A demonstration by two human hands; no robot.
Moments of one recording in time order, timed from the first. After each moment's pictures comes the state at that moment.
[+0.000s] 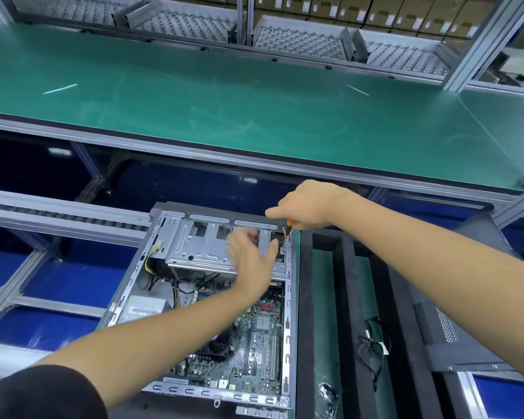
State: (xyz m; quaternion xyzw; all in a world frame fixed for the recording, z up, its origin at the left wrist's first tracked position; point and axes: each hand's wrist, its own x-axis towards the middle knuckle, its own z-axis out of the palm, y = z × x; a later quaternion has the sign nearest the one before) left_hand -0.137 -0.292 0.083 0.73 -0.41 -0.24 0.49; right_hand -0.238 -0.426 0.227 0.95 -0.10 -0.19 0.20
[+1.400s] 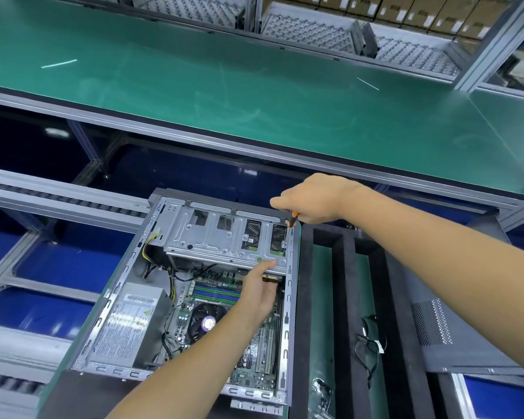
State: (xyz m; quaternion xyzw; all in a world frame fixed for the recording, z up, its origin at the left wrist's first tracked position) left_hand -0.160 -0.279 0.020 0.37 0.08 -0.70 0.61; right_hand -0.238 -0.435 0.223 0.96 -0.12 -0.20 0.17
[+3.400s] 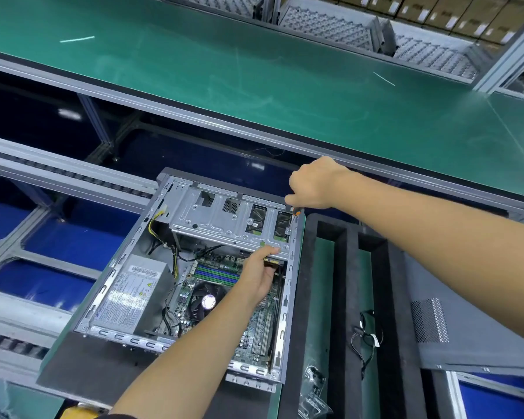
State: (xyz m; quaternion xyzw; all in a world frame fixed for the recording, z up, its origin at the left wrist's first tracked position) left_hand -0.161 -0.284 0.004 0.40 0.04 -0.67 0.62; right_hand -0.218 -0.420 0.220 0.92 -0.28 -0.23 0.15
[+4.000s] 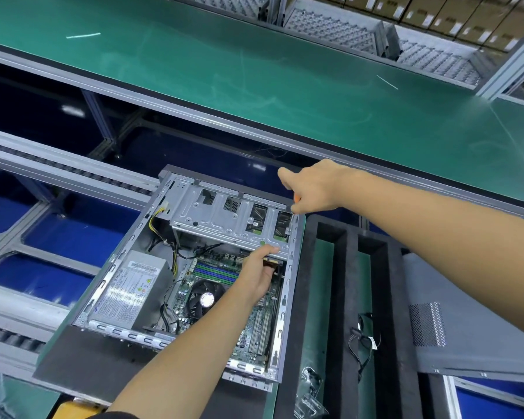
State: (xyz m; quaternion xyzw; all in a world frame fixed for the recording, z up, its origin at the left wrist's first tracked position) left_hand -0.162 -0.283 0.009 0.43 0.04 -0.66 0.62; right_hand -0.226 -0.422 0.224 0.95 -0.21 -0.23 0.10
